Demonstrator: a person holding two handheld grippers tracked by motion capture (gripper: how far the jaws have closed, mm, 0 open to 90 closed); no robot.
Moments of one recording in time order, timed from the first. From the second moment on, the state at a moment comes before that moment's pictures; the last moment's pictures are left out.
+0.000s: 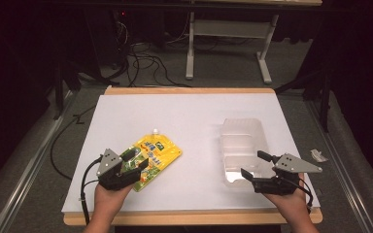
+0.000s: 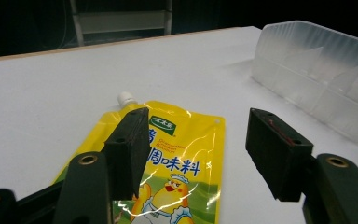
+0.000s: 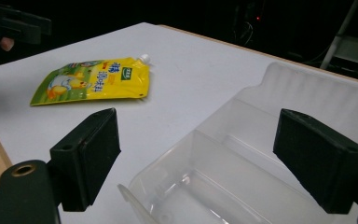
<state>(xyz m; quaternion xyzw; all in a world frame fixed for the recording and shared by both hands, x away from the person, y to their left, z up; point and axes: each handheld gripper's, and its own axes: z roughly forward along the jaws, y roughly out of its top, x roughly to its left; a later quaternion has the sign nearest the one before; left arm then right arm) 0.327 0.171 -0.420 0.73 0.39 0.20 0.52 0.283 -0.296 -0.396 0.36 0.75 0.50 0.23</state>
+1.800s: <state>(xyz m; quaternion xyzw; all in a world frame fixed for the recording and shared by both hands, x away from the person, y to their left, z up) 0.403 0.250 -0.480 0.72 0.55 0.20 0.36 0.288 -0.288 -0.405 0.36 0.77 0.49 0.22</state>
